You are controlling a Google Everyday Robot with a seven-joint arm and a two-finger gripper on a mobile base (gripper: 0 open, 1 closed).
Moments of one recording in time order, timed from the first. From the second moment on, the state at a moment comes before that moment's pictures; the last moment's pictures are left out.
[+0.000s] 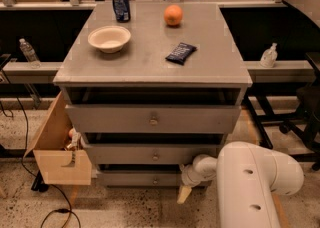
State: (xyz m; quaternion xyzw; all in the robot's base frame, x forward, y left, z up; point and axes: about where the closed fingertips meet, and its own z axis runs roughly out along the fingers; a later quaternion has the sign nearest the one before) arm 0.615 -0.103 0.184 -0.65 0.72 0.10 0.21
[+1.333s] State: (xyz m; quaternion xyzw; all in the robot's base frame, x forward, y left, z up) arm 0.591 -0.111 0.160 -0.65 0.74 0.10 0.17
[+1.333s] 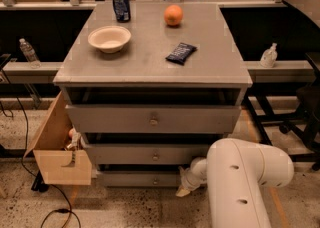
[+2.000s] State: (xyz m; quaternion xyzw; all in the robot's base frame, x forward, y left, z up) arm 0.591 -0.111 0.170 -0.65 0.74 0.10 0.17
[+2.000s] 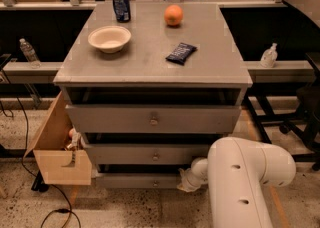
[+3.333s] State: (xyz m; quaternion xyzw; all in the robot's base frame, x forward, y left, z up) arm 0.591 -0.111 0.174 -0.65 0.74 0.10 0.17
